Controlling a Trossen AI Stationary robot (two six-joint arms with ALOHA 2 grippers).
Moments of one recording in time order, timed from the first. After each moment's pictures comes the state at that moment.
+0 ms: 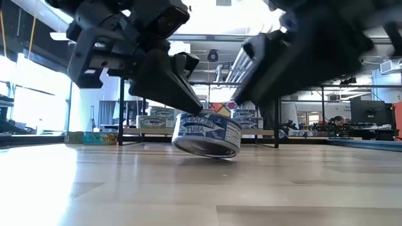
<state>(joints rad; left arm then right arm) -0.29 1.79 0.89 0.21 -0.02 0.28 0.53 1.81 1.01 0.03 0.27 0.02</state>
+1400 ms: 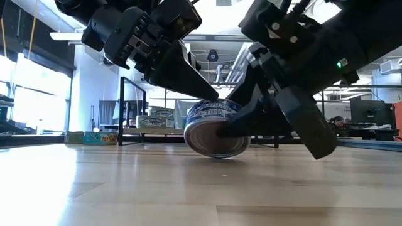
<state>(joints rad) -0.23 1.79 0.89 0.31 0.02 0.08 0.54 1.99 1.01 0.20 0.83 -0.10</state>
